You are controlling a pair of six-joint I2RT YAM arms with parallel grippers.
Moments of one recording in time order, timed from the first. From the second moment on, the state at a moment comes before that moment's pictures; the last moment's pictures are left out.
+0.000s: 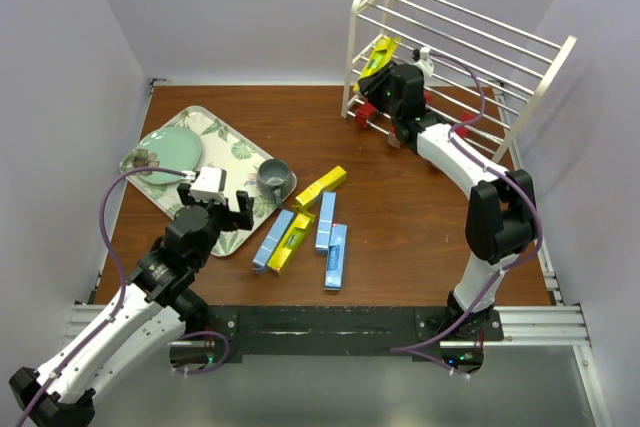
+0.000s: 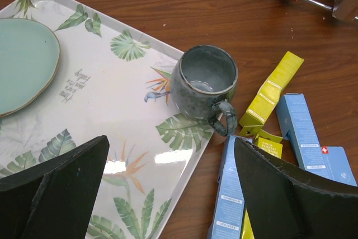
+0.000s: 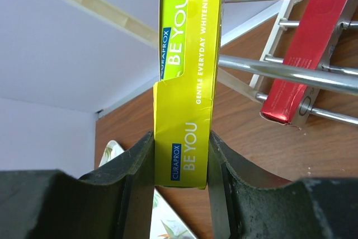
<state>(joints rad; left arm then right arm) -0.62 0.51 0.49 -0.27 -0.43 -0.20 0.37 1.79 1.44 0.07 0.19 0.89</state>
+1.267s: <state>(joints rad) -0.62 0.53 0.49 -0.27 -0.40 -0.20 0.52 2.12 2.11 -0.71 0.74 0.69</state>
